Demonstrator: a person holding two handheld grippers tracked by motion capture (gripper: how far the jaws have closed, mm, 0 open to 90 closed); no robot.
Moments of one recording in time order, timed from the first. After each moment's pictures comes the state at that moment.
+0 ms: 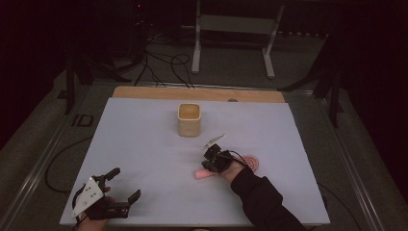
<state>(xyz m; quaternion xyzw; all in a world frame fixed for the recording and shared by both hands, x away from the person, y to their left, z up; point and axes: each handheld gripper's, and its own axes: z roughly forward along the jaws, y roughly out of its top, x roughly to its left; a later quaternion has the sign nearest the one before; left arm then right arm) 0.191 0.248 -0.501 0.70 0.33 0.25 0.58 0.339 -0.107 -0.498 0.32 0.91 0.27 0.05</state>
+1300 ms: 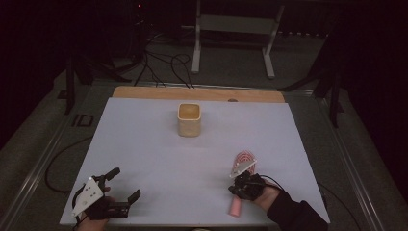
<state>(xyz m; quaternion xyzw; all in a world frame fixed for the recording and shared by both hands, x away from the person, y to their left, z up) 0.191 0.248 -0.501 0.70 0.34 0.25 0.58 0.261 -0.187 -0.484 0.29 0.93 0.23 0.04</state>
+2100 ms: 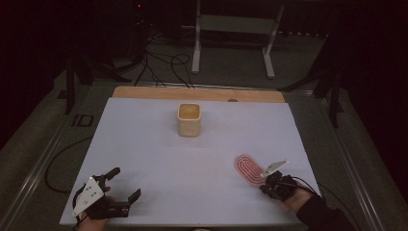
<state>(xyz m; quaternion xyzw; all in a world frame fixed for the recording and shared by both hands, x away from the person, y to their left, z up) 0.192 0.248 -0.500 0.70 0.34 0.25 0.58 0.260 -0.273 -0.486 0.34 0.92 0.18 0.08</state>
